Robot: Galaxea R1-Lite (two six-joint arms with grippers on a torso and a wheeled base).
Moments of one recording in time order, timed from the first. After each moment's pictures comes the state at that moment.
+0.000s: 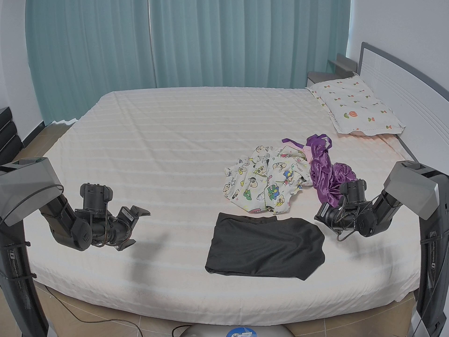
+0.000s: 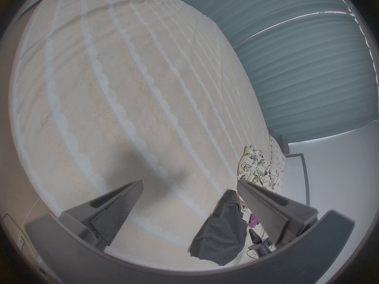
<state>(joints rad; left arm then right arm) -0.07 2.20 -0.77 -0.70 -0.24 -1.05 0.12 2.44 -1.07 -0.70 0.13 0.72</state>
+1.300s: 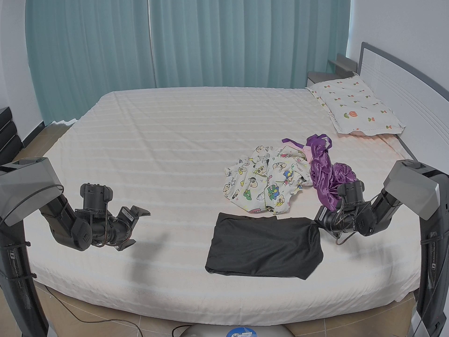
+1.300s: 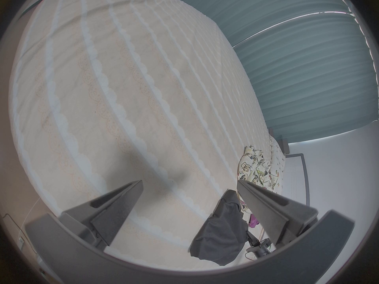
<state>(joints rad) -0.07 2.20 -0.77 -0.70 -0.24 -1.05 0.13 2.43 -1.08 -0.61 0.18 0.73</state>
